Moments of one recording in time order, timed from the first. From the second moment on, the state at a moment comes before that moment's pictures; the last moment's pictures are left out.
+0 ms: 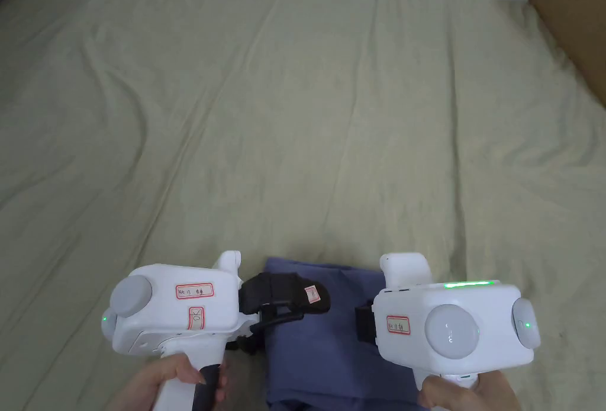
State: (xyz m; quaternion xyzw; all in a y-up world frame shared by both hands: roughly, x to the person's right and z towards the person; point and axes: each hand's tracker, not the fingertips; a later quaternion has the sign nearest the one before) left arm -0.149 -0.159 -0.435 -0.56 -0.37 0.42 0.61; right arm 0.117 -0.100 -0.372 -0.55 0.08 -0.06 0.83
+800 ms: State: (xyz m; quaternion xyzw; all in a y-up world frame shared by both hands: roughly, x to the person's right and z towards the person) left arm -0.229 -0.126 -0.428 -0.59 -0.29 0.32 0.69; right arm 0.071 0.017 -0.353 -0.27 0.03 -0.04 0.96
